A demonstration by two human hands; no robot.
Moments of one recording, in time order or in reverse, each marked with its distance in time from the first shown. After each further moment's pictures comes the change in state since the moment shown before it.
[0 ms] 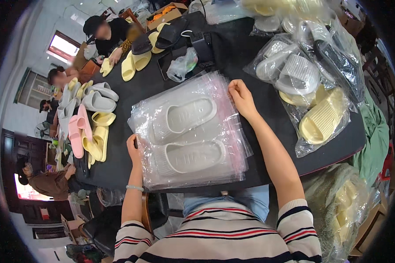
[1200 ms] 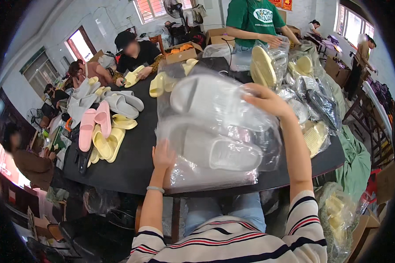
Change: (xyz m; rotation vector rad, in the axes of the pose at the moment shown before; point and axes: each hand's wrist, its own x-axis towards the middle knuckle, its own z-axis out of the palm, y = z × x) left_hand -0.014 0.009 -0.001 0.404 -0.181 0.119; right_hand -0.018 -0.286 0.037 -0.358 -0.490 -0.091
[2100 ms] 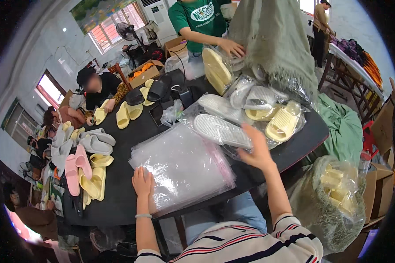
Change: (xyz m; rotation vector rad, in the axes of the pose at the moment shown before) left_hand 0.009 0.017 -0.015 -0.098 -0.083 -0.038; right_hand -0.163 0.129 0.016 -0.593 0.566 -0.197
